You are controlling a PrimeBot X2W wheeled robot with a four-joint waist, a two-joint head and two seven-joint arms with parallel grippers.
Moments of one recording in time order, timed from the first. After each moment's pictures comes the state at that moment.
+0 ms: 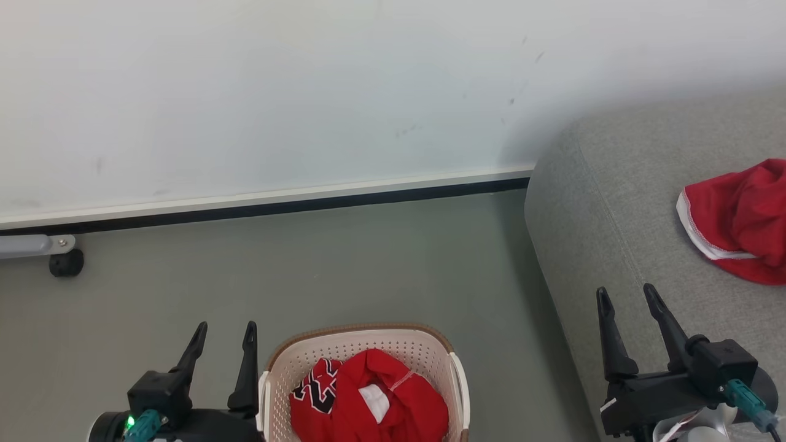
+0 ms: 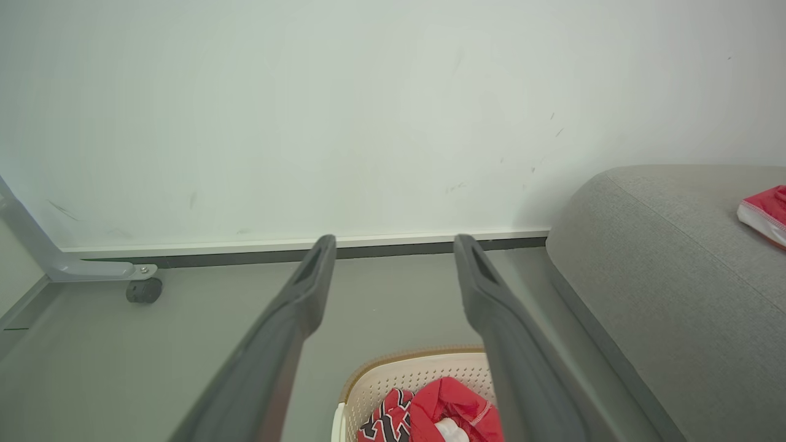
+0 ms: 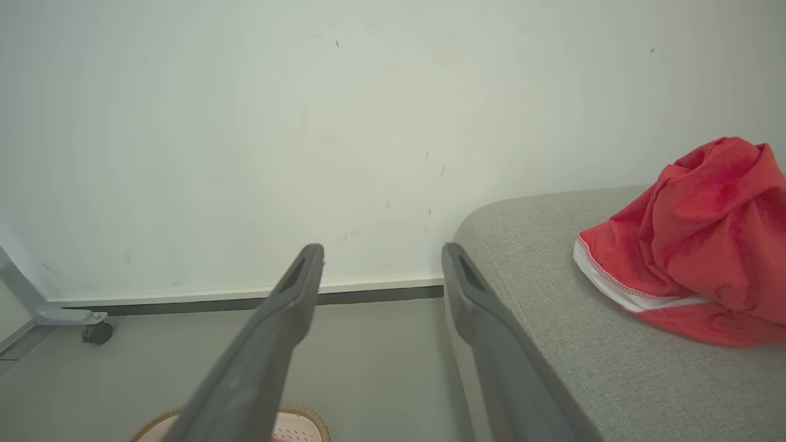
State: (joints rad) left arm -0.05 0.20 -0.26 0.15 -0.40 0.12 -0.13; right arm -0.13 -0.26 0.31 0.18 0.39 -0.11 -0.25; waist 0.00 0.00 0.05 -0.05
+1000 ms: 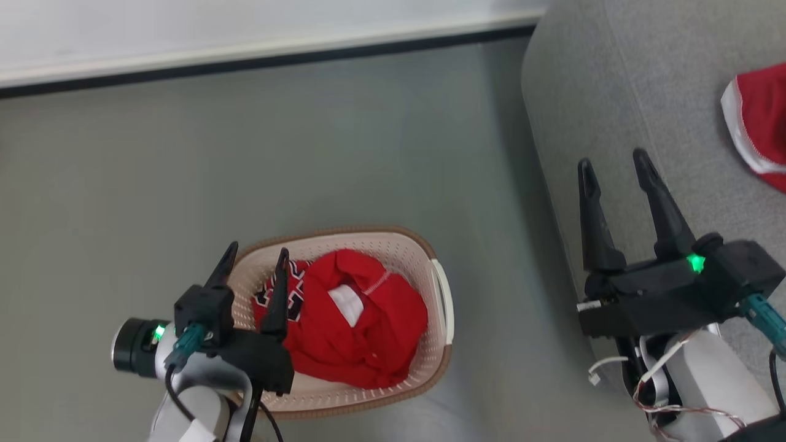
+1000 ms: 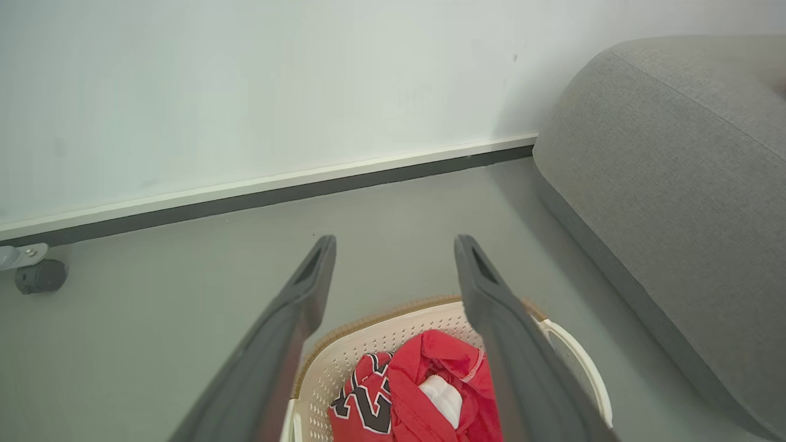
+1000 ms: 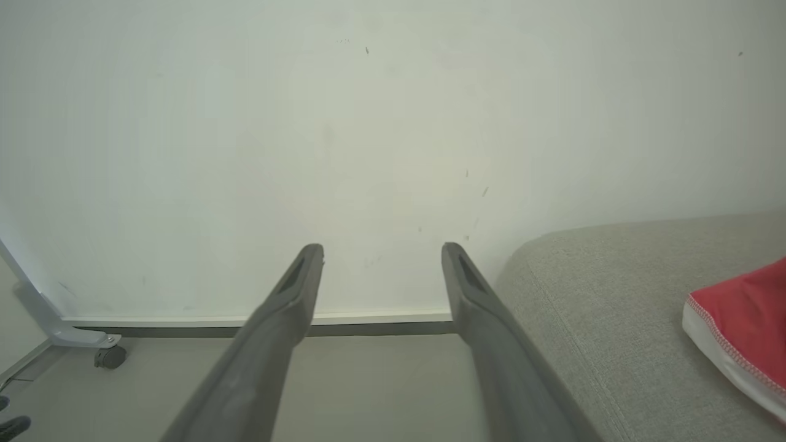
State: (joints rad) left arm -0.28 0.17 -0.33 0.24 -0.30 0.12 -0.10; right arm -0.33 -0.23 0.33 -0.03 0.36 -0.11 -0.21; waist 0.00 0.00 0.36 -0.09
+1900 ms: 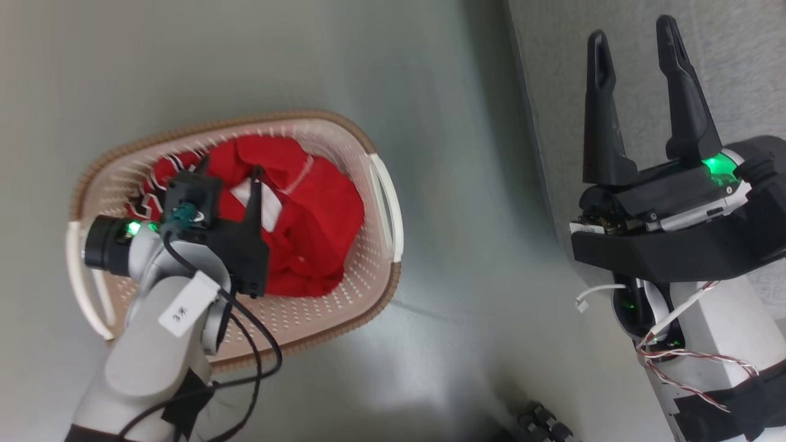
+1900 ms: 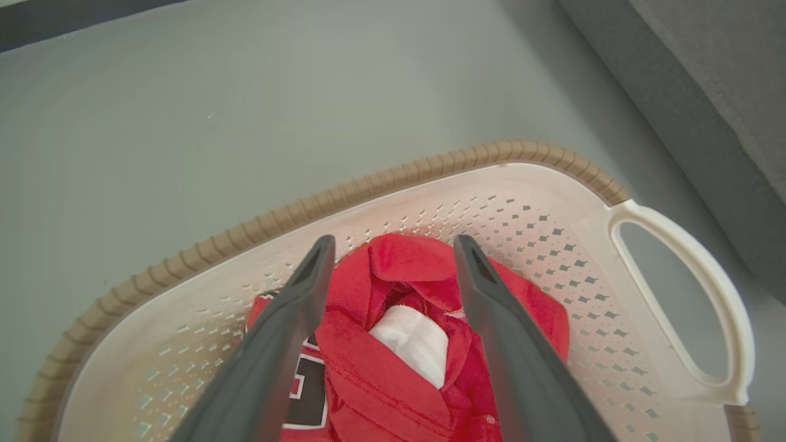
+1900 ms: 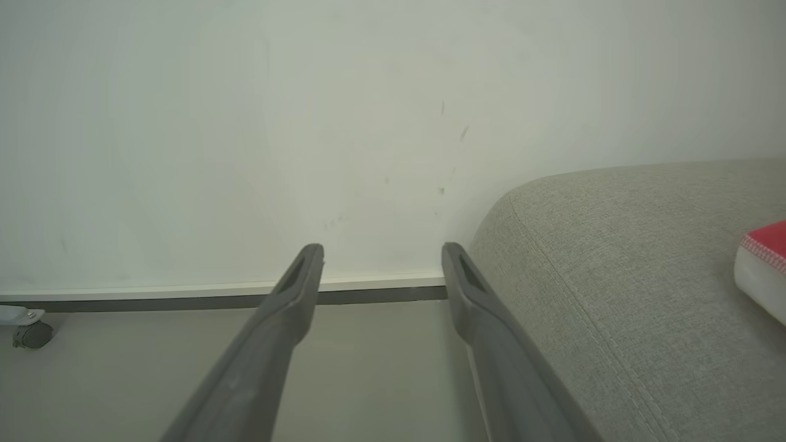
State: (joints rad) left arm -0.66 0.17 -0.35 0.60 -0.25 0.08 -0.02; right arm -0.56 -0.18 0.34 -0.16 0.33 -0.11 -0.21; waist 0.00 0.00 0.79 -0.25
